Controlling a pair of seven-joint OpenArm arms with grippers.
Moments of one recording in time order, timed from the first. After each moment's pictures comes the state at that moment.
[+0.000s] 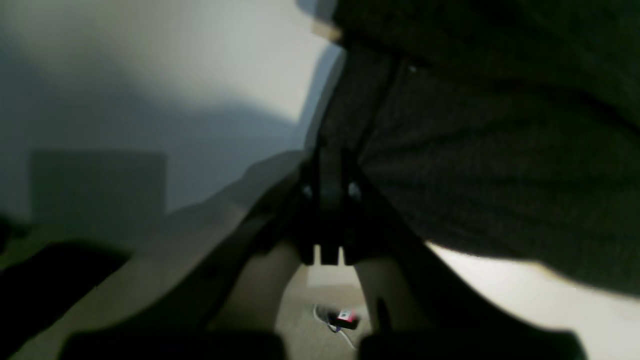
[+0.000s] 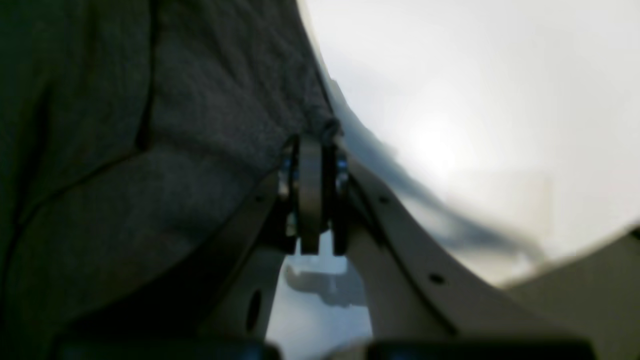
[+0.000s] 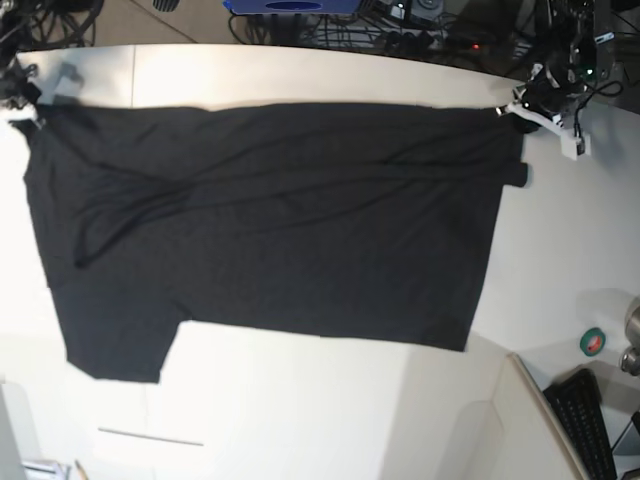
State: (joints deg) left arm 27.4 -22.7 -16.9 78.7 -37.2 -7.5 29.5; right arm -20.0 3.4 49.1 81.4 27.8 16.5 -42.7
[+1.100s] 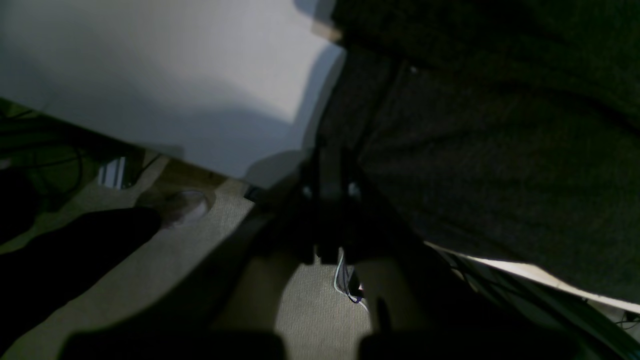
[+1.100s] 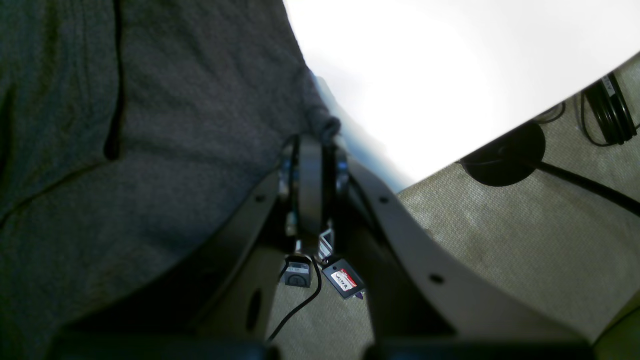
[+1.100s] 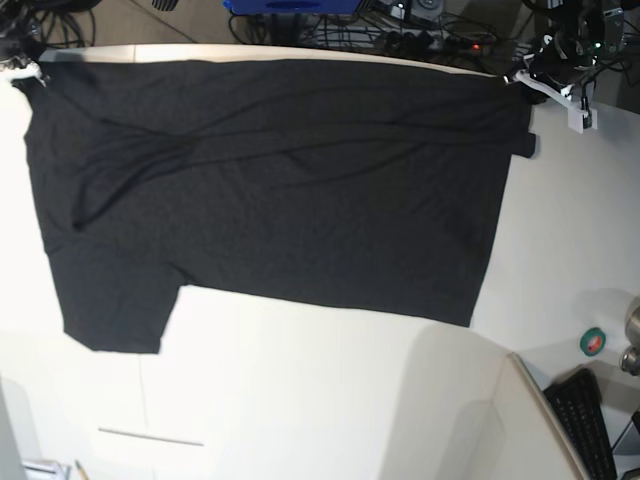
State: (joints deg) left arm 34.2 -24.3 -17.5 81.3 -37.3 -7.8 29.5; right arm -28.4 2.4 48.8 85.5 27.8 16.5 -42.5
